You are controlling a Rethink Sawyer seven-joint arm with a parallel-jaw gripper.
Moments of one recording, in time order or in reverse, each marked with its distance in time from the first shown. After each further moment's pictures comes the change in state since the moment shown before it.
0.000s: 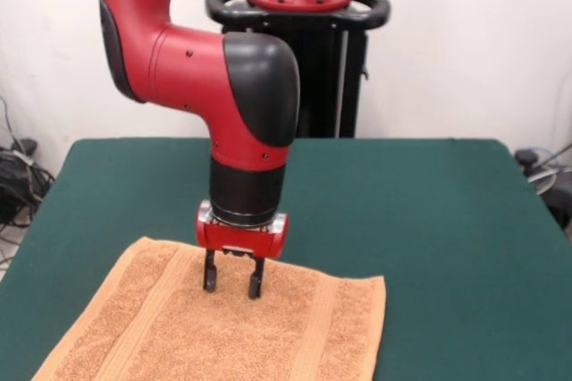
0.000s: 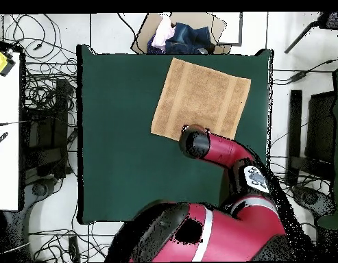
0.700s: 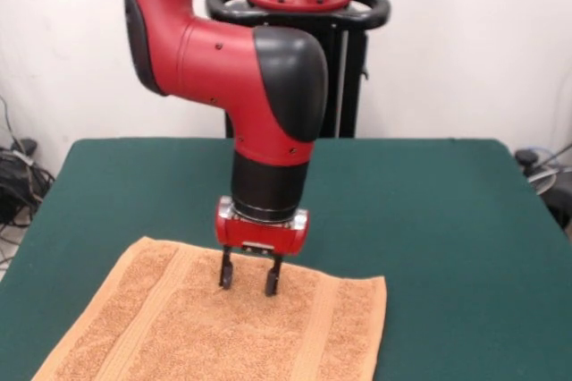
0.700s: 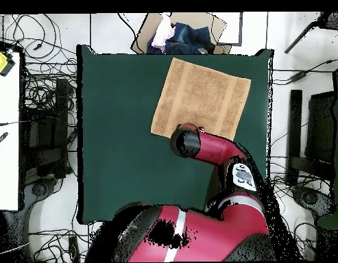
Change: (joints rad) arm 0.087 -0.011 -0.048 0.000 0.024 -0.004 0.000
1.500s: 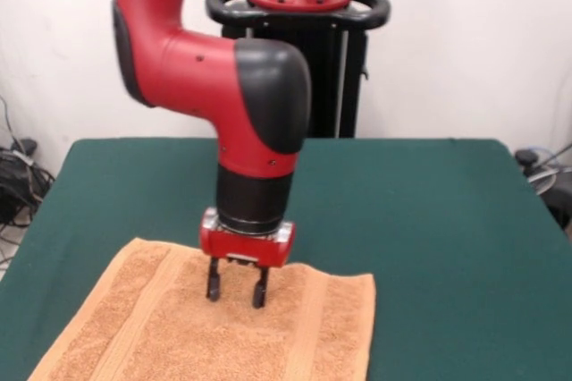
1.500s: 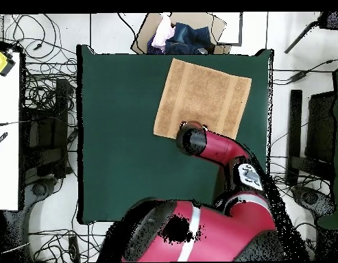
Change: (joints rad) arm -0.058 0.028 0.027 -0.019 0.038 -0.019 0.000
